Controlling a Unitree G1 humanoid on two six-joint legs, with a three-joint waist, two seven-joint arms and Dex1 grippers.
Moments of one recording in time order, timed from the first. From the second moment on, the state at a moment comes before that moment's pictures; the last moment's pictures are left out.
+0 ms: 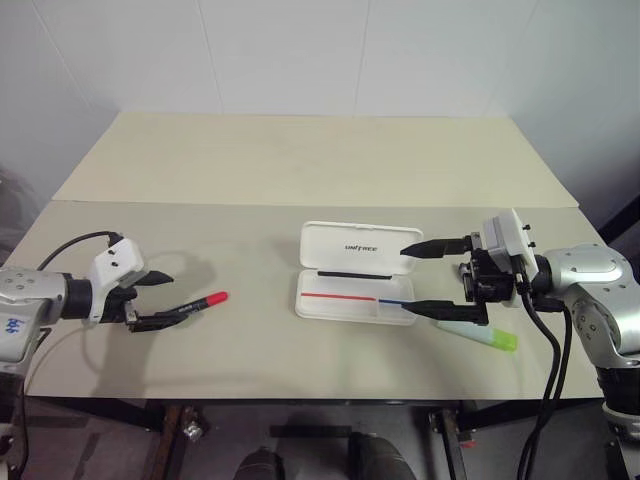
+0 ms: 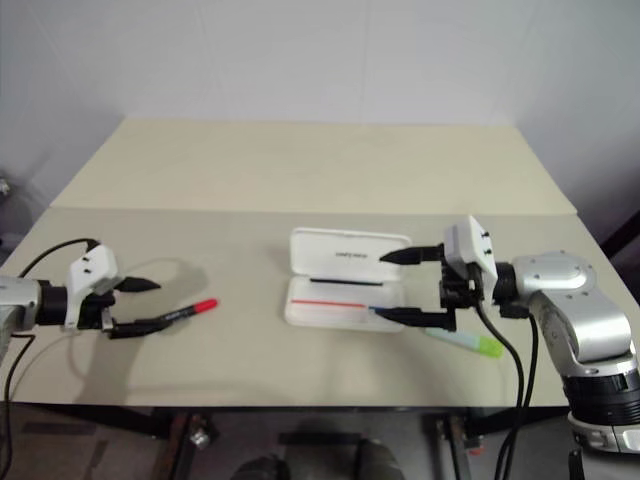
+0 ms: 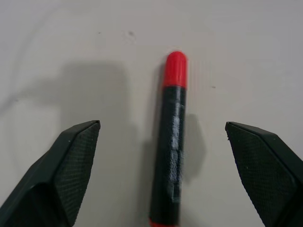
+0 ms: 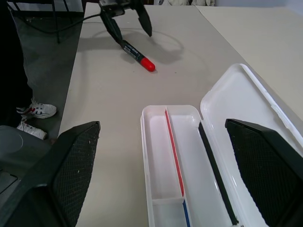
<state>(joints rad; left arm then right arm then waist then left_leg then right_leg) -0.39 1.03 0.09 0.25 -0.23 0.32 -1.16 -0.48 -0.81 -0.08 -0.19 0.57 0.41 1.30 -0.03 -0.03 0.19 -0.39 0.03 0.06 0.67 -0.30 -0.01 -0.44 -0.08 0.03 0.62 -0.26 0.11</state>
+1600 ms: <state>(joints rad) -0.61 0.95 -0.01 0.15 -0.23 0.21 -1.31 -0.49 -0.81 -0.08 -0.12 0.55 0.37 1.26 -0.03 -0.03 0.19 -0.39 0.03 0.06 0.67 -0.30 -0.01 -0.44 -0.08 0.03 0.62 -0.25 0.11</state>
